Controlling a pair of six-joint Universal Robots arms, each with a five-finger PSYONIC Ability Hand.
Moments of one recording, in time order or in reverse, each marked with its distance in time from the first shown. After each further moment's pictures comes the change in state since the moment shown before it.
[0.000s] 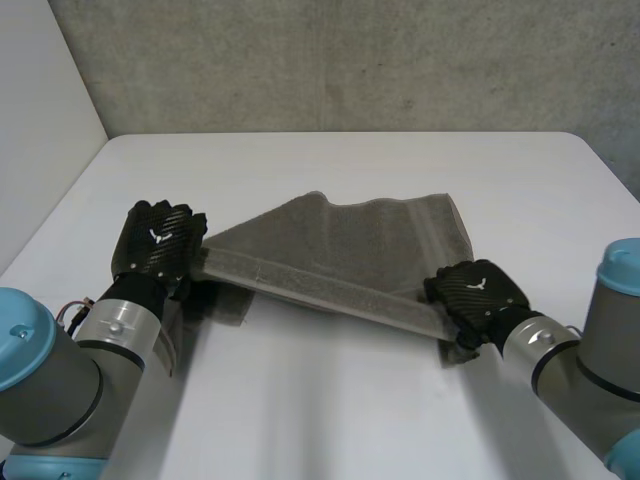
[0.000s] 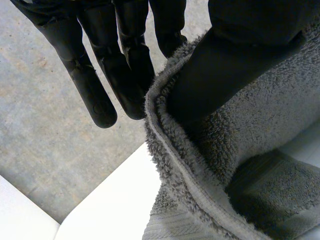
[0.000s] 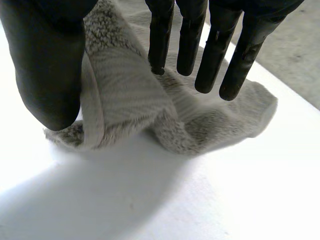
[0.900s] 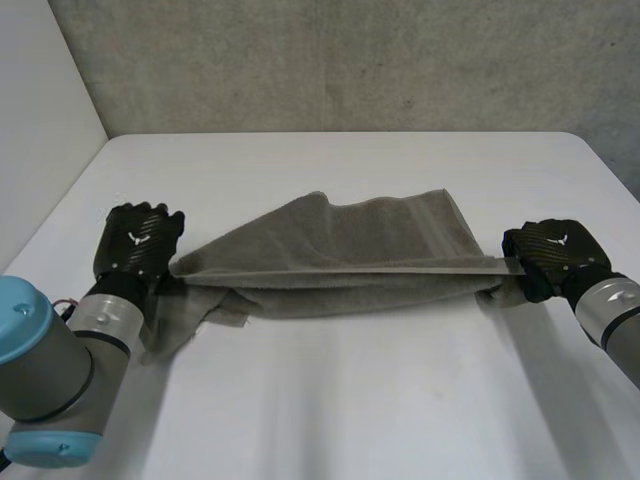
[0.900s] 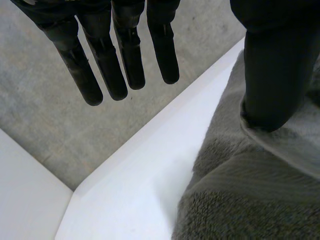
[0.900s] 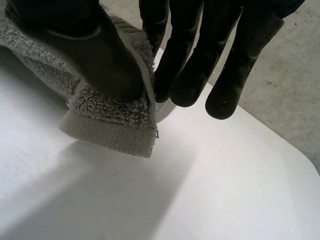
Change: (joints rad) left arm 0.102 -0.087 0.024 0.018 0.010 0.003; right arm -0.256 -0.050 0.008 -0.103 -0.097 0.029; left_hand -0.613 -0.629 -0.633 -0.634 -0.629; right_hand 0.821 0.811 0.829 0.827 0.865
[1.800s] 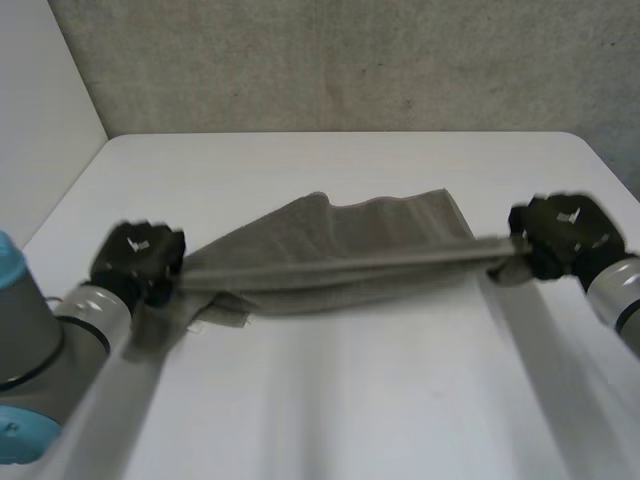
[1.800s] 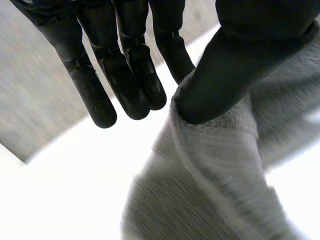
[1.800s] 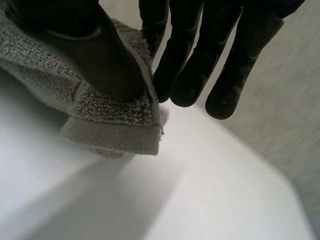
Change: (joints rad) left arm 0.038 0.082 0.106 -0.375 0.090 -0.069; right arm 0.002 -0.113 -0.017 0.020 -0.016 0.002; left_hand 0.560 0.629 0.628 0.629 0.606; right_hand 0.000 0.000 0.002 0.000 0.001
